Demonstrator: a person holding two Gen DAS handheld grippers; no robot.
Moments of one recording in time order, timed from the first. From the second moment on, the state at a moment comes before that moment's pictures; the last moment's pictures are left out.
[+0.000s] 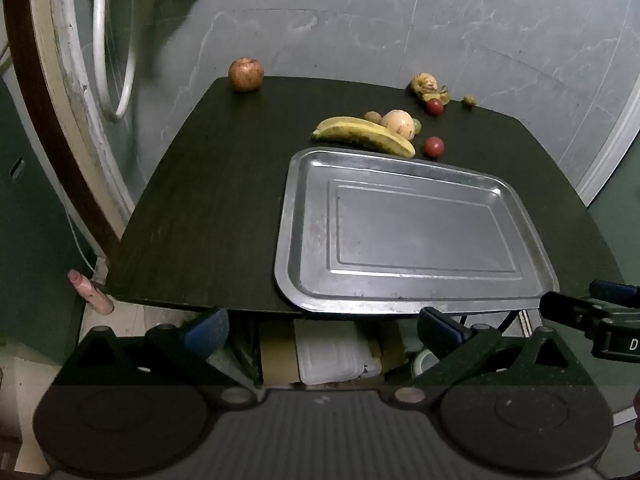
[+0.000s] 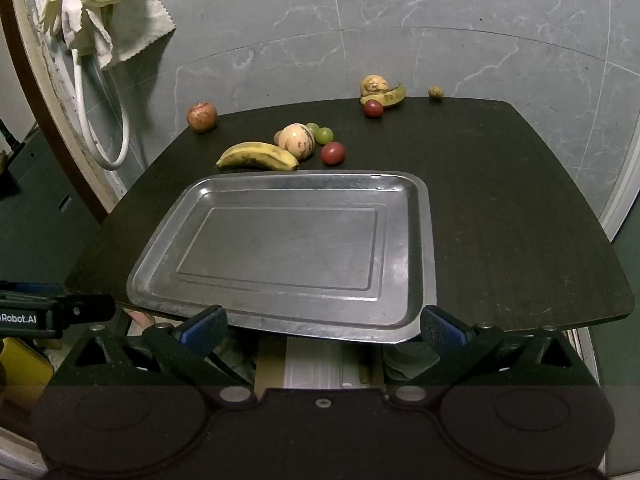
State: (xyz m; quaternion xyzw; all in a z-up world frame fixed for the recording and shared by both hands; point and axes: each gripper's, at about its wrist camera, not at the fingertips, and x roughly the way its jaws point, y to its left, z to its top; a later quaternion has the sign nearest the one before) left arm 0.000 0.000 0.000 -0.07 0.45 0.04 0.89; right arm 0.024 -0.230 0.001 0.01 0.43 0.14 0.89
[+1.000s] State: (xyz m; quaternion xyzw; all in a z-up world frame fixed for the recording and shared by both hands) left arm -0.003 0.001 -0.009 -0.07 0.46 0.03 0.89; right arm 0.028 -0.230 0.000 0.01 0.43 0.14 0.89
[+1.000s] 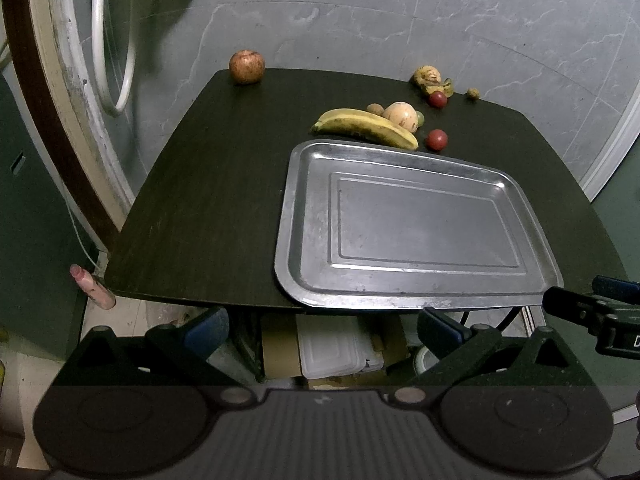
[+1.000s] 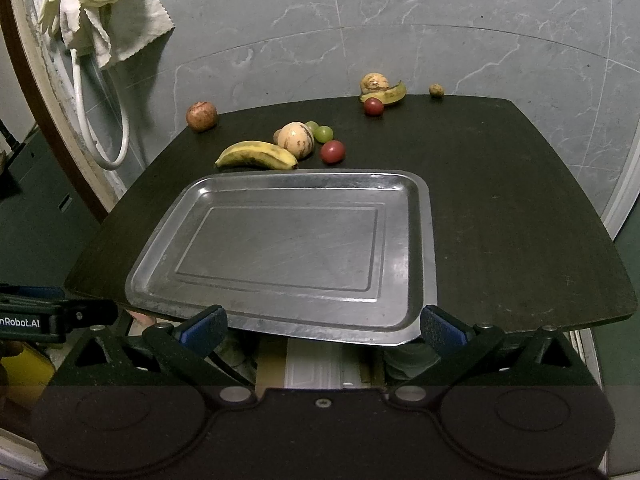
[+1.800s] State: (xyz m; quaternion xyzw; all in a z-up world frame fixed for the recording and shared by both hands) left arm 0.000 0.001 -0.006 -0.07 0.47 0.04 0.88; right arm 0.030 -0.232 0.001 0.01 0.43 0.14 0.89
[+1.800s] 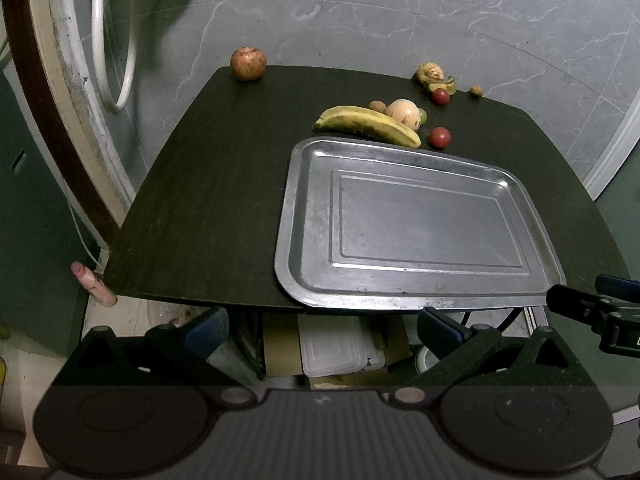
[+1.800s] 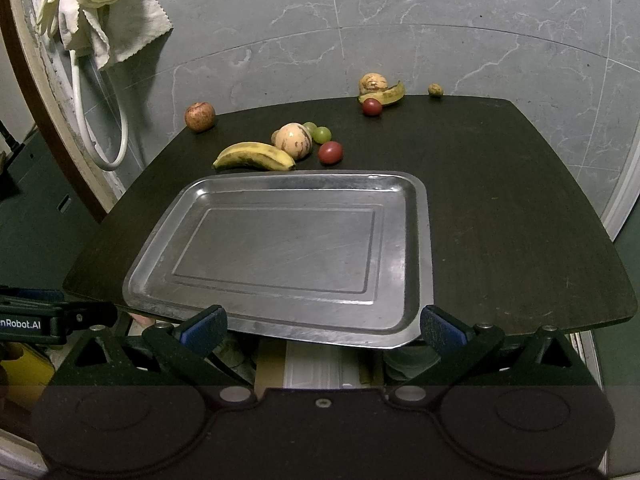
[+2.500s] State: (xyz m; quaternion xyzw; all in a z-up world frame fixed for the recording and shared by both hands) left arm -0.002 0.000 -0.007 -0.07 0.47 0.04 0.88; right arm 0.037 -0.235 0.000 0.01 0.42 0.15 0.89
